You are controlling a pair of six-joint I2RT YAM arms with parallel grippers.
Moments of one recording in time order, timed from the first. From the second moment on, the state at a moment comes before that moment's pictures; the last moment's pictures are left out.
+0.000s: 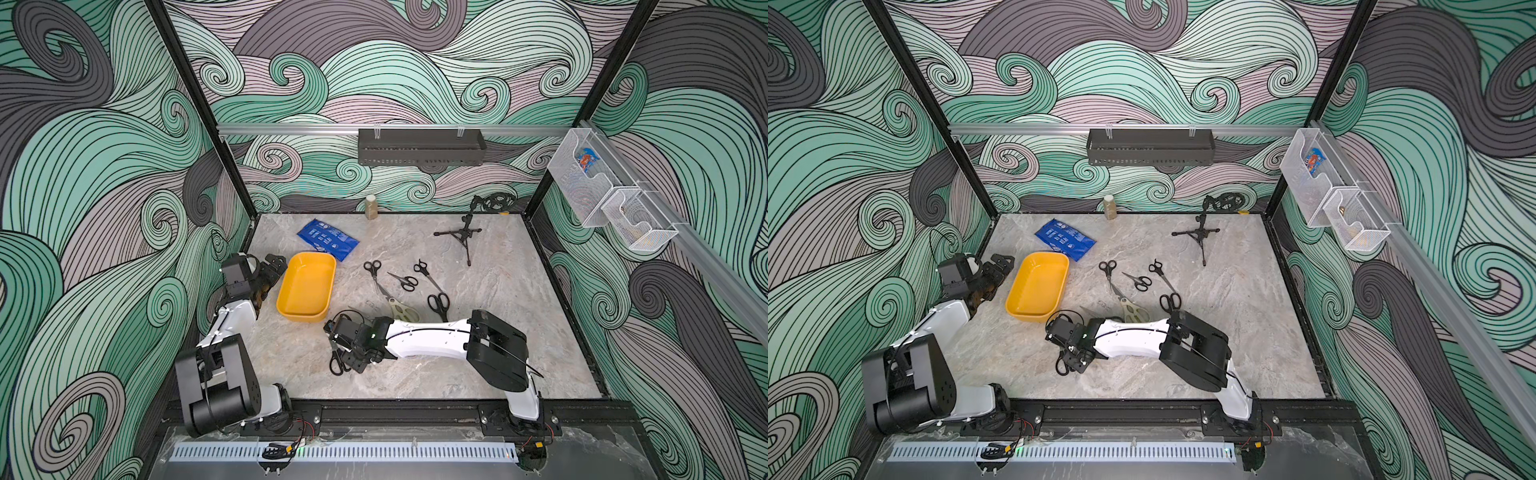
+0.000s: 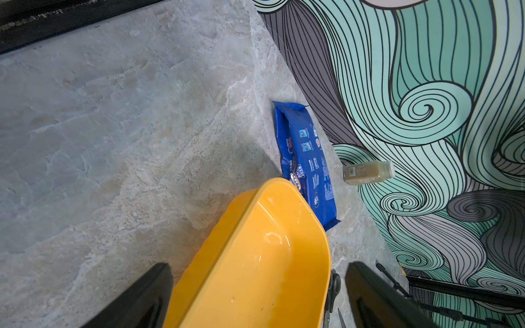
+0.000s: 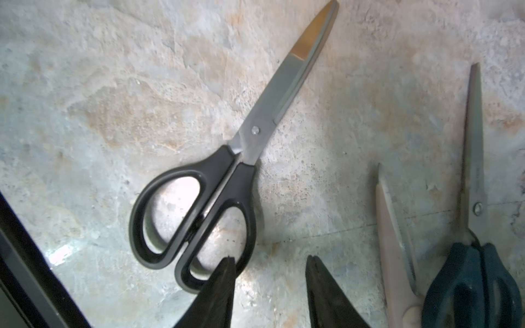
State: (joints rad) left arm 0.36 1.35 0.70 0.03 0.36 -0.69; right arm 1.24 2.04 1.43 -0.59 0.13 0.19
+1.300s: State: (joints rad) left arm 0.38 1.38 0.70 0.06 0.41 -0.69; right arm 1.22 2.15 1.55 -0.69 0.11 0.22
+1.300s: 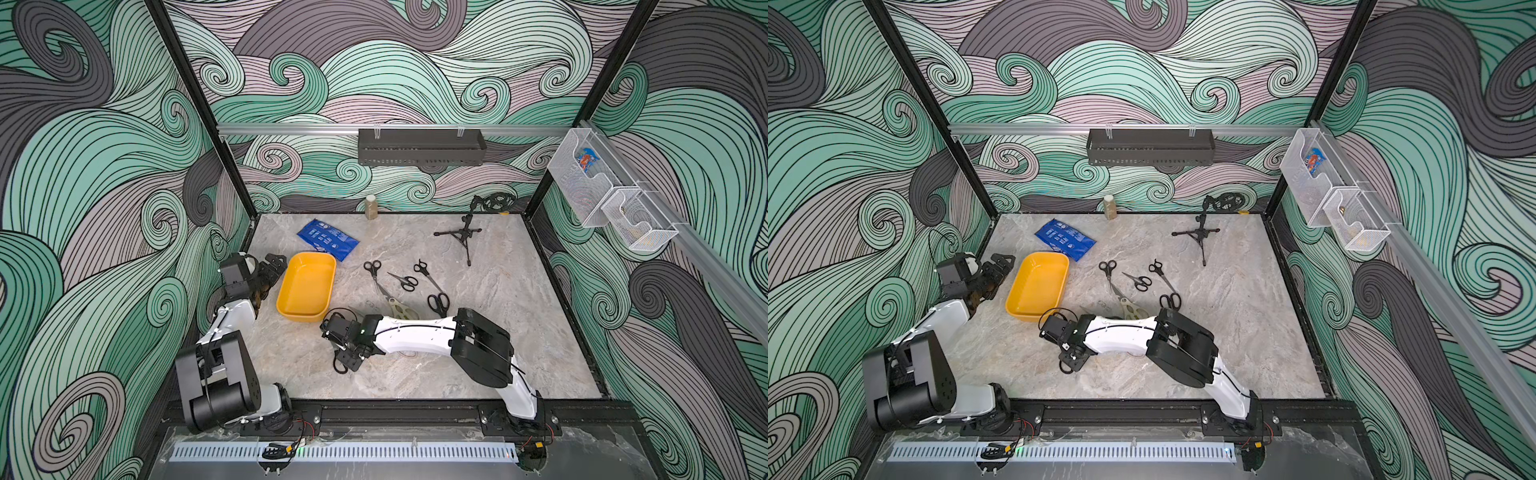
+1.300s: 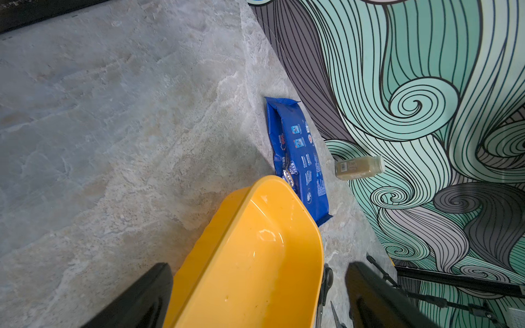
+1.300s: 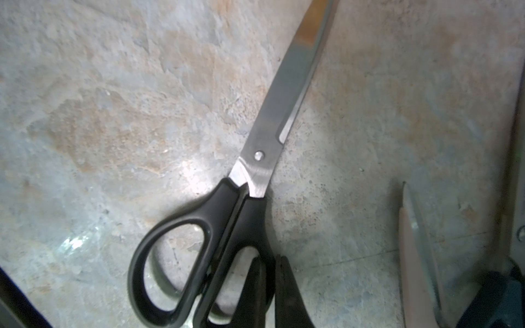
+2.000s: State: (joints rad) left arm 0.38 1.41 0.70 0.06 0.47 -0.69; right arm 1.08 1.97 1.51 -0.72 0.06 0.30
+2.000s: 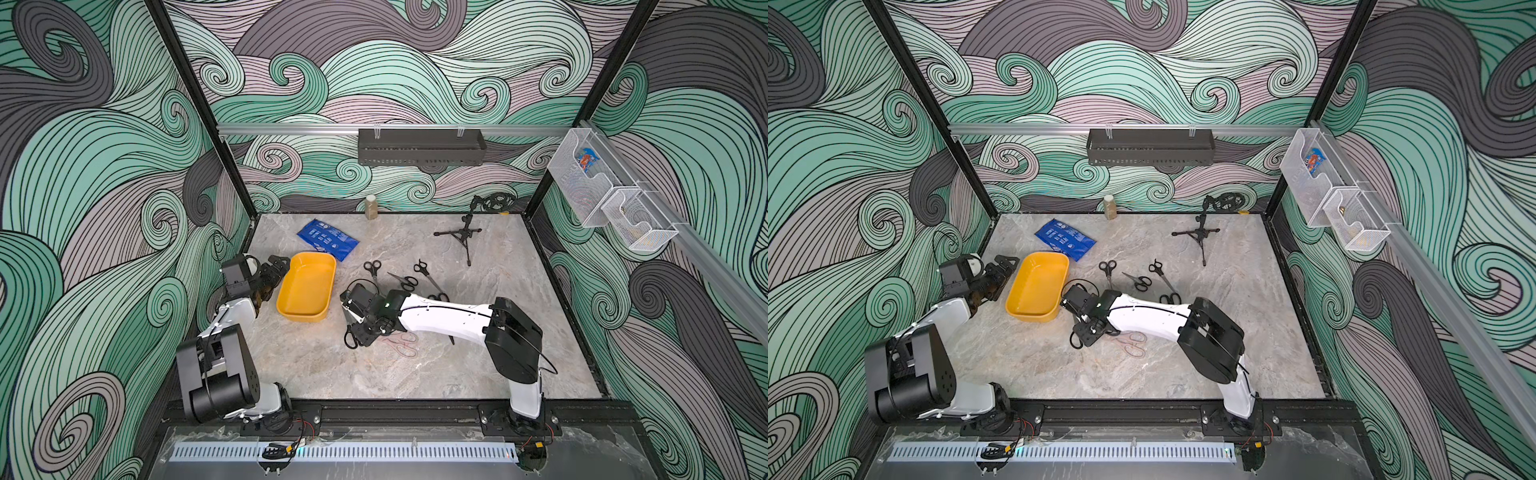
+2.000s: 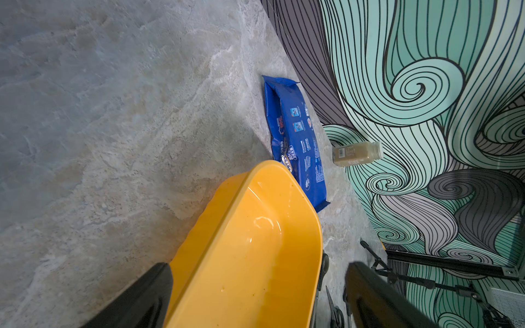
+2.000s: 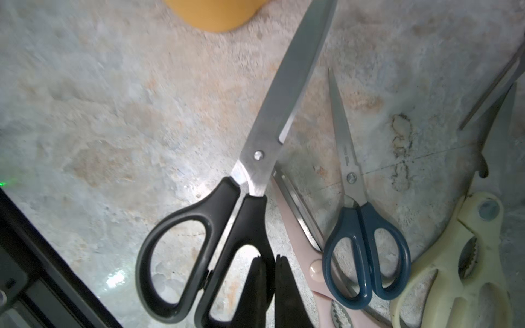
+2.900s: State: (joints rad) left arm 0.40 1.48 0.70 0.05 0.47 -0.70; right arm 1.02 2.52 2.33 -0.71 0.11 0.51
